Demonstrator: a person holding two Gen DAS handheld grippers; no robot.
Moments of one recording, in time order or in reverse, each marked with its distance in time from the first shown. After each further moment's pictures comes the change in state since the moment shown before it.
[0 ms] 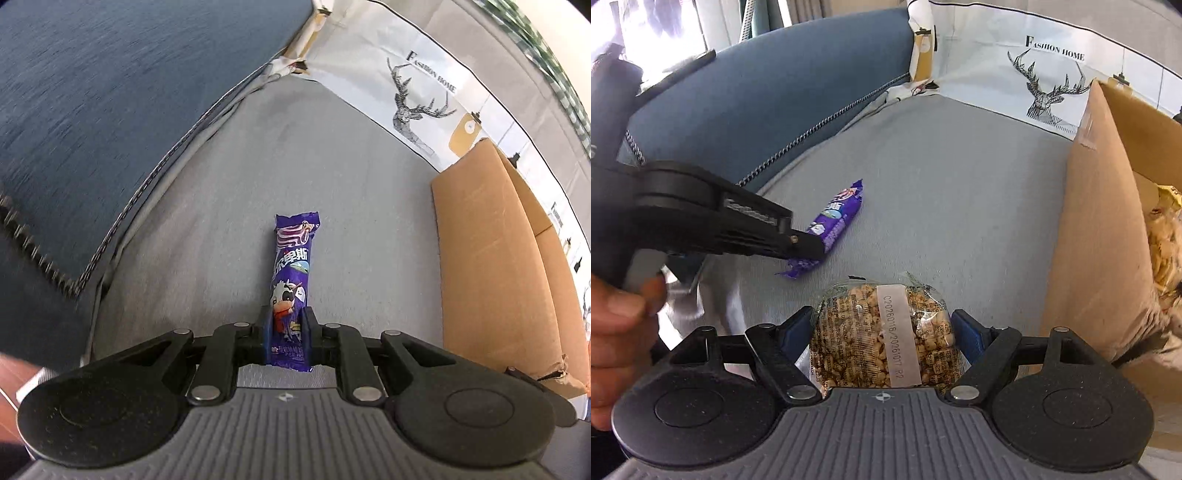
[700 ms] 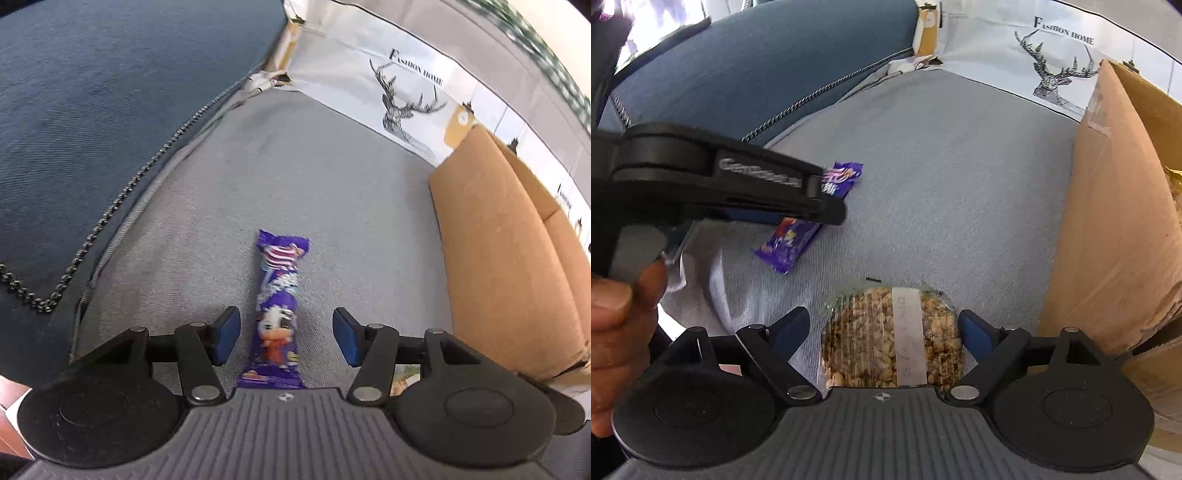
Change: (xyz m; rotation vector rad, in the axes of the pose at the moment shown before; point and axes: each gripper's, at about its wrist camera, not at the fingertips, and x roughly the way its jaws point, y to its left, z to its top) left arm 0.018 -0.025 -0.002 0.115 -0.070 0.056; right arm 0.018 0.004 -0.006 -0.043 0.069 0.001
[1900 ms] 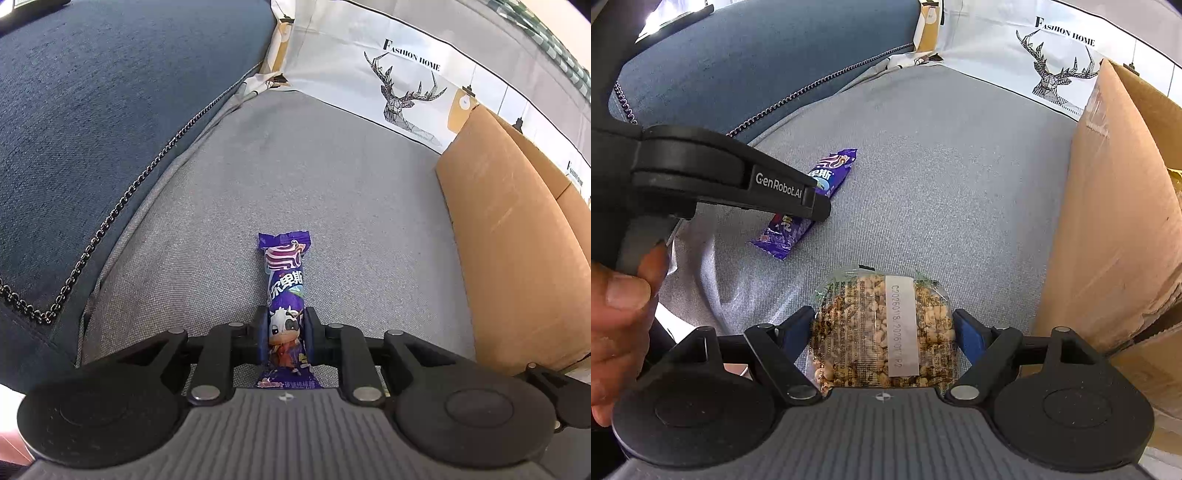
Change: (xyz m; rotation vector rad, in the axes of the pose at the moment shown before) left arm 0.007 -0.007 -0.004 0.074 -0.018 0.061; right arm -0.001 -0.001 -0.007 -0.006 0.008 -0.020
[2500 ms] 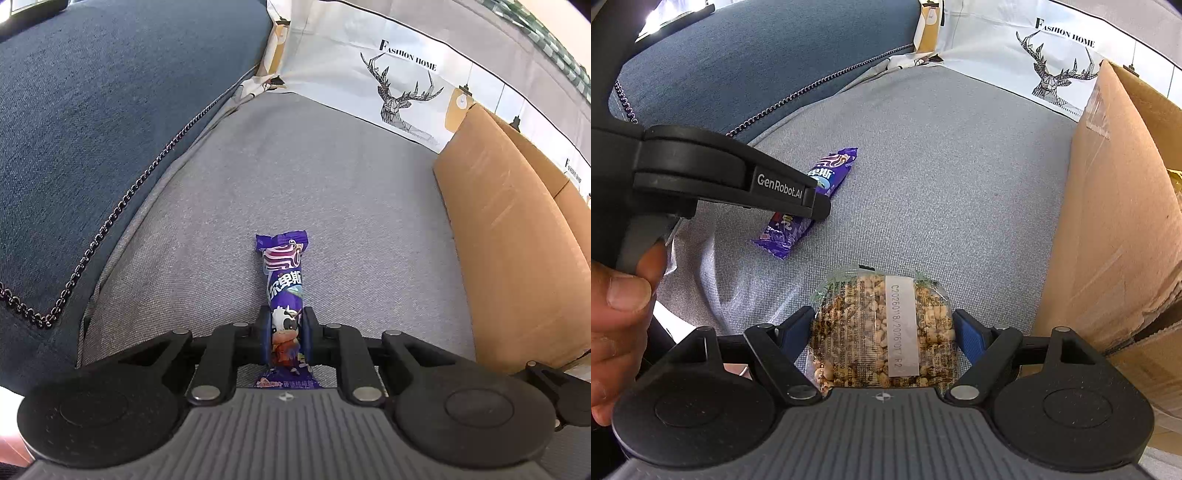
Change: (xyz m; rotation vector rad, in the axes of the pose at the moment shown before) left arm 0.000 -0.001 0.000 0.010 -0.008 -0.005; right arm 0.001 0.000 -0.001 -0.003 -0.001 -0.004
